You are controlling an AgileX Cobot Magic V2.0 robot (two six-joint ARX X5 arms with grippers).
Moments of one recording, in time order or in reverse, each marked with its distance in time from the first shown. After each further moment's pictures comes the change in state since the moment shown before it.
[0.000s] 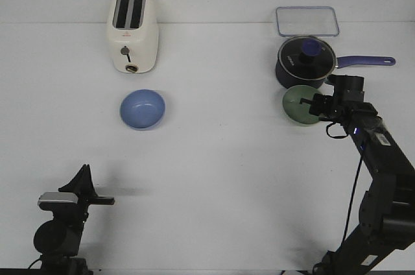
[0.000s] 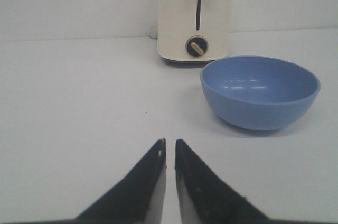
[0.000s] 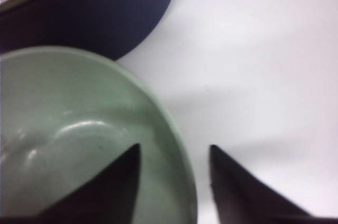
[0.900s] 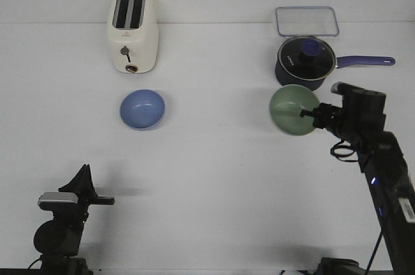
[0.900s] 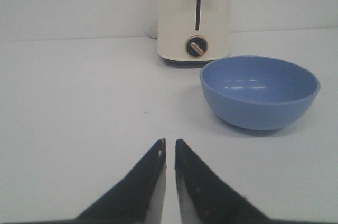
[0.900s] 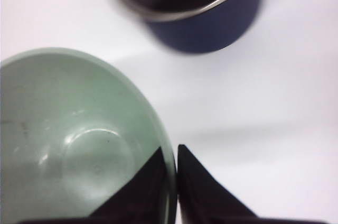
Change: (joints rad) left arm 0.000 0.000 0.000 0.000 0.000 0.000; right arm 0.072 -0.494 -0.191 -0.121 -0.216 0.032
